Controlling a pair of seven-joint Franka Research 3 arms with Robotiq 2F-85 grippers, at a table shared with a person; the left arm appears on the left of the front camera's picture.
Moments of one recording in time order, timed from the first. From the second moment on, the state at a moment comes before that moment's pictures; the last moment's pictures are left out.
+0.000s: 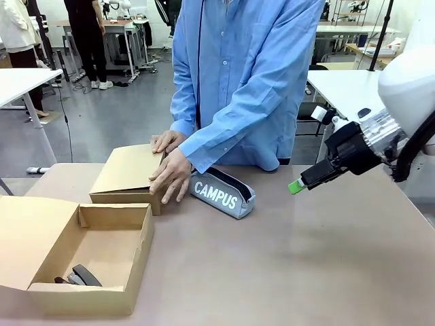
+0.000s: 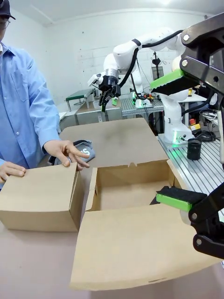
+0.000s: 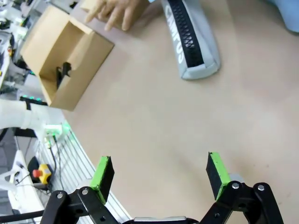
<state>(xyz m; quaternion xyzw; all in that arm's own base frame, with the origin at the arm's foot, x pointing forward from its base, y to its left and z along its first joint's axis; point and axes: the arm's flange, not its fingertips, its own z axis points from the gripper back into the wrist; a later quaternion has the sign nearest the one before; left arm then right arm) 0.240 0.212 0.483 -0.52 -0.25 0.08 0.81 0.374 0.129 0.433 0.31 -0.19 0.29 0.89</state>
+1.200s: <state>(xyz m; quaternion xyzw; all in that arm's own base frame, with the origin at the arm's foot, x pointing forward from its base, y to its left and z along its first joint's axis) 0.240 0.212 0.483 -0.52 -0.25 0.08 0.81 0.373 0.130 0.432 0.31 -0.18 0.29 0.89</state>
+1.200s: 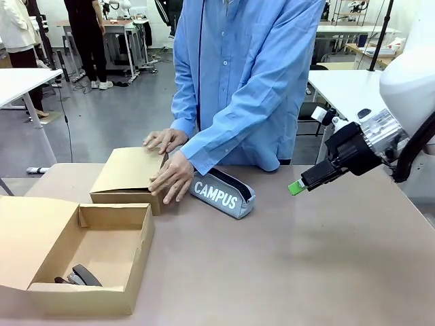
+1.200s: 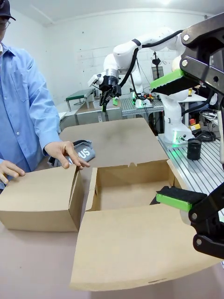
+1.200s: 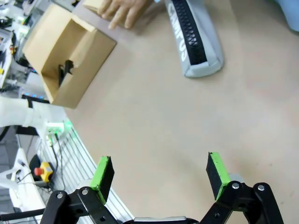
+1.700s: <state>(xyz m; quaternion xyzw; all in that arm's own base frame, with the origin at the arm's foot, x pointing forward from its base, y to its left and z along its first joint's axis) 0.240 0.212 0.483 -0.52 -0.25 0.08 0.81 0.373 0.130 0.432 0.31 -0.18 0.29 0.89</state>
